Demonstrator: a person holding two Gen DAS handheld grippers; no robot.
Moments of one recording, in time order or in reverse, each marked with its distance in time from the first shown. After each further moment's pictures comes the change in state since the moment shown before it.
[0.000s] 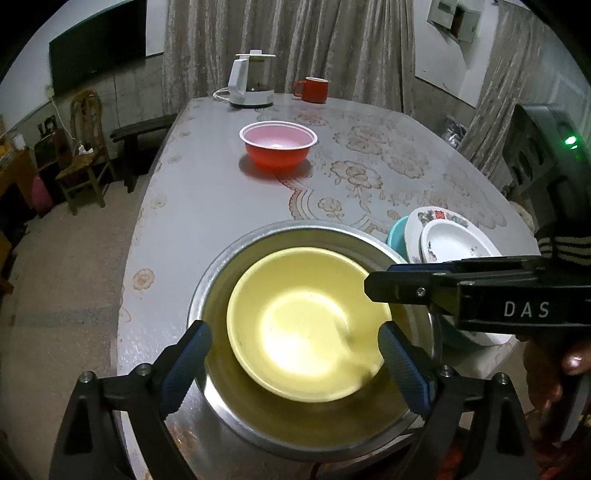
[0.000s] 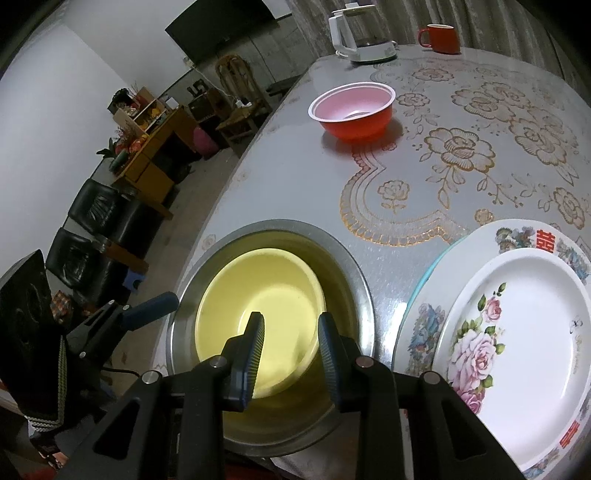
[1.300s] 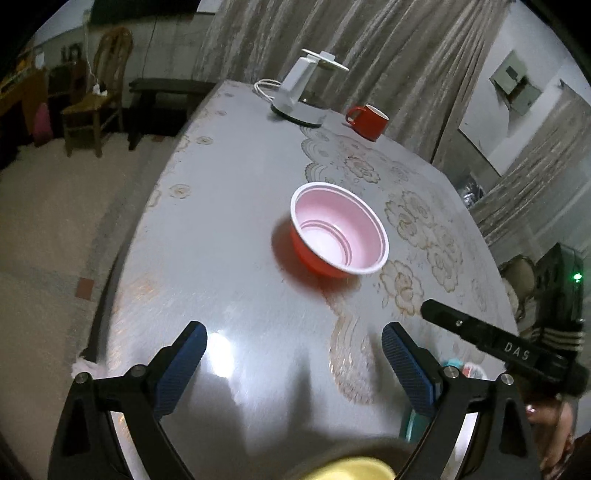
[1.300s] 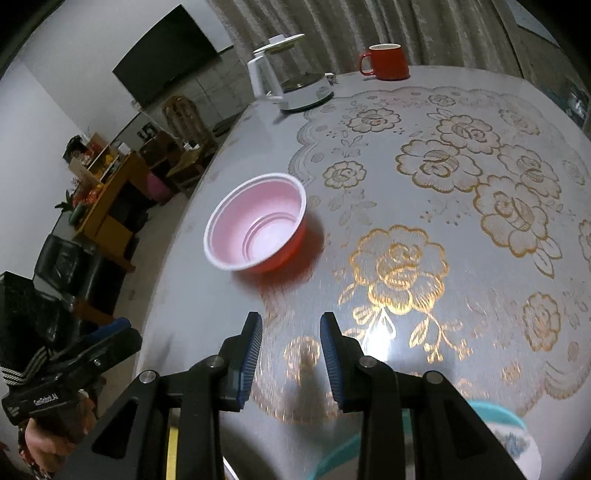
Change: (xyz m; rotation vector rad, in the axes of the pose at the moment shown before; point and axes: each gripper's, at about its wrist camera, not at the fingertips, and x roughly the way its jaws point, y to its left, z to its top) left arm 0.090 0.086 0.145 -0.306 0.030 -0.111; right arm 0.019 -0.085 0.137 0.144 -0.109 -0.126
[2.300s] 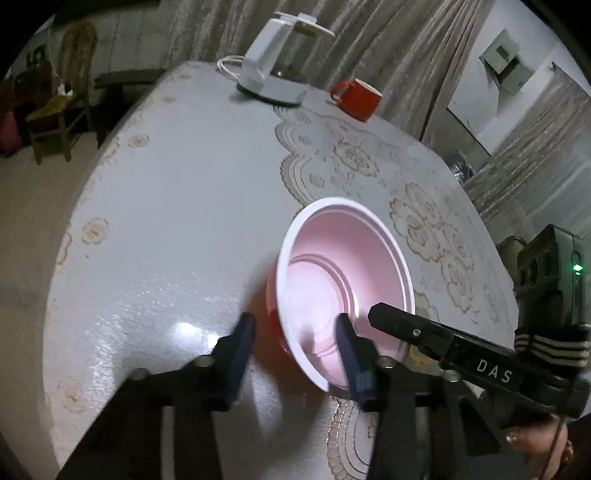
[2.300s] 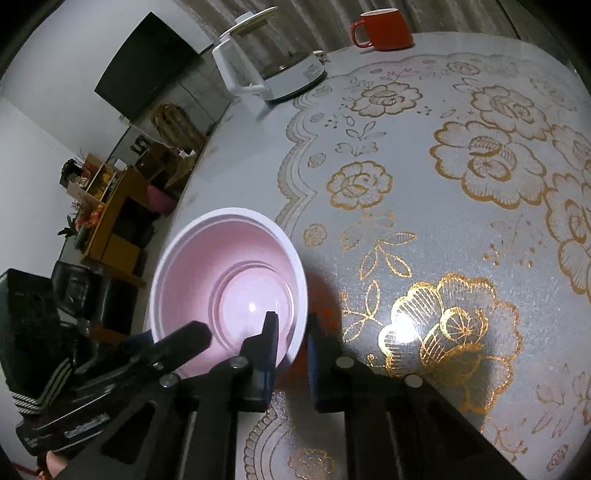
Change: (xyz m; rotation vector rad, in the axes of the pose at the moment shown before) left arm 0.095 -0.014 0.056 0.071 0.084 -0.054; right arm 0.082 -0.016 0.052 0.095 0.038 0.069
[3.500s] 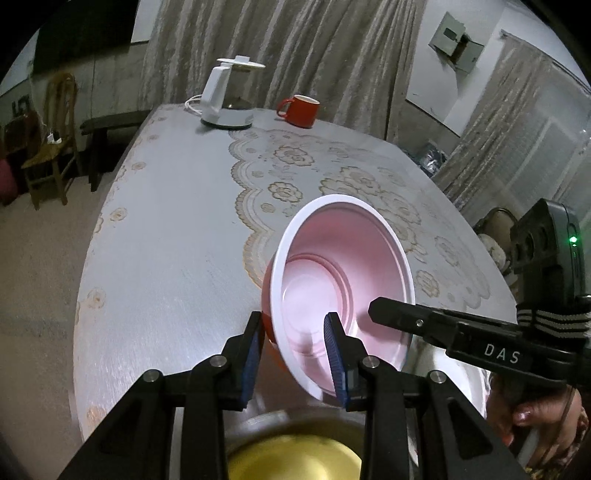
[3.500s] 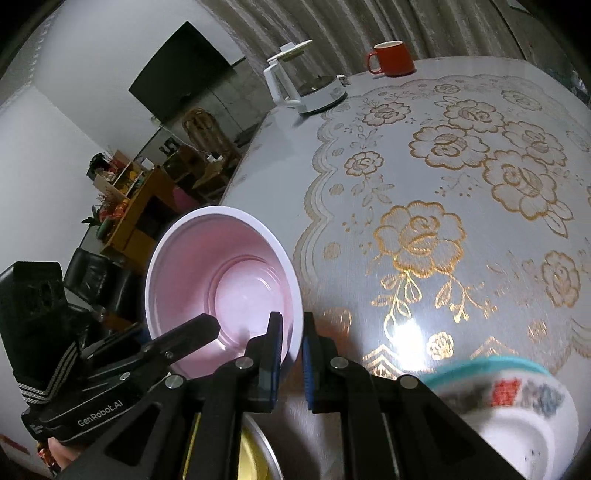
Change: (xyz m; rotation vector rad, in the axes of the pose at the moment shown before) left arm -0.101 -0.065 -0.098 0.166 -0.102 -0.001; right arm -0.102 0.018 -0.096 -0.071 -0.074 0.058
